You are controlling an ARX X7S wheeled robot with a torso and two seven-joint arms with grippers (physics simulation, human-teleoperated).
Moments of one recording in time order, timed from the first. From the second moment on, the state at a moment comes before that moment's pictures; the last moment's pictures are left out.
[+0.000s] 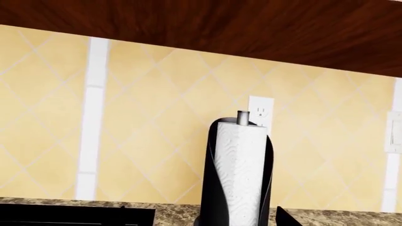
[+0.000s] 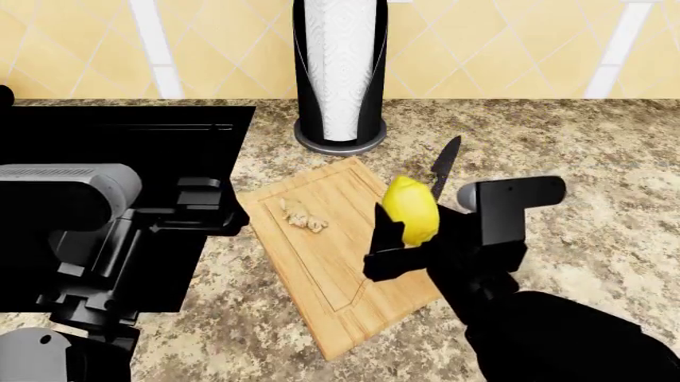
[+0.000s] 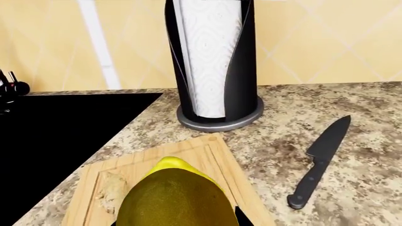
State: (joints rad) left arm -0.88 -1.03 0.99 0.74 -1.05 0.06 -1.03; right arm 0.65 0.64 -0.56 -0.52 1.25 0.57 0.72
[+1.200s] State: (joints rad) left arm -0.87 -1.02 0.98 0.75 -1.05 0.04 -1.03; right arm 0.67 0.63 -0.58 -0.50 1.29 0.62 0.73
